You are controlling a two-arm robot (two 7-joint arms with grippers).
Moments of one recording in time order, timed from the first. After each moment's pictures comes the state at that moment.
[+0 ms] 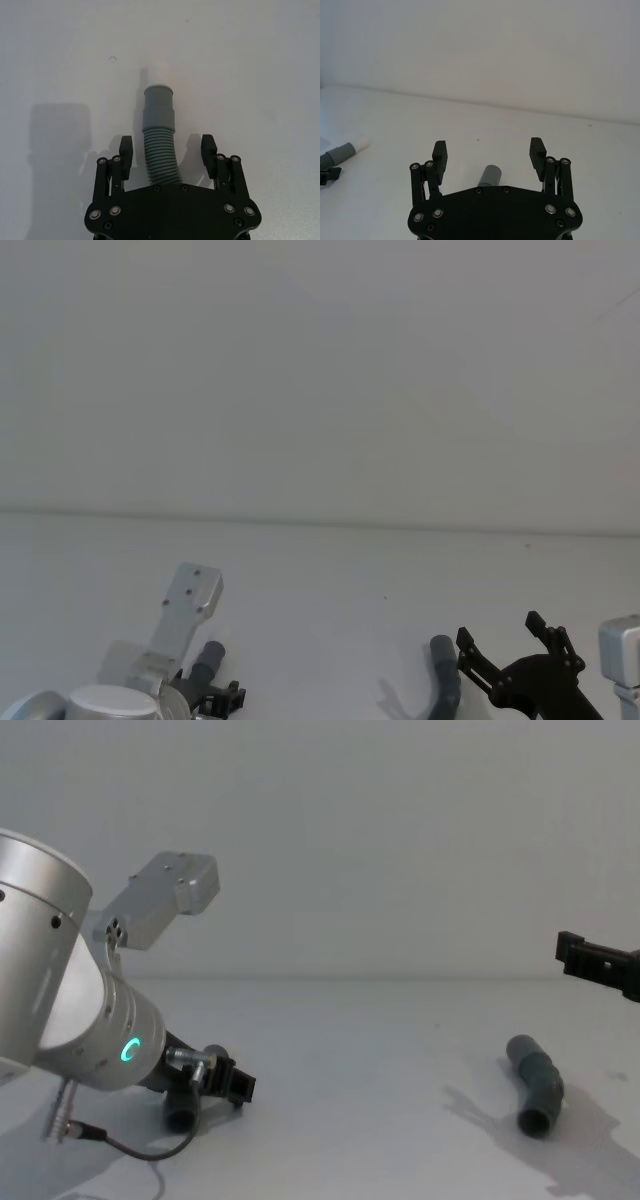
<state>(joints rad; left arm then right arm) -0.33 0.13 0.36 -1.62 -0.27 0.90 0.19 -0.01 0.34 -0.23 -1.77 0.29 0.03 0.07</state>
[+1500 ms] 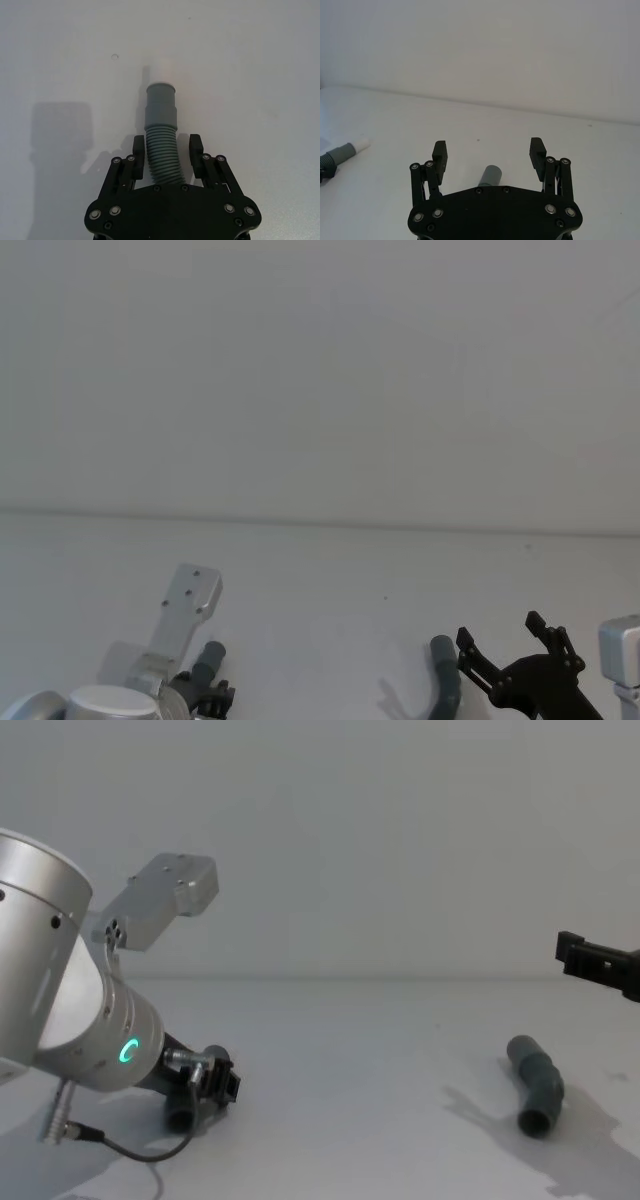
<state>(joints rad) -0.32 0.13 0.36 -1.62 -0.26 0.91 0.19 -0.01 0.34 -0.23 -1.77 0.29 0.03 0.07</state>
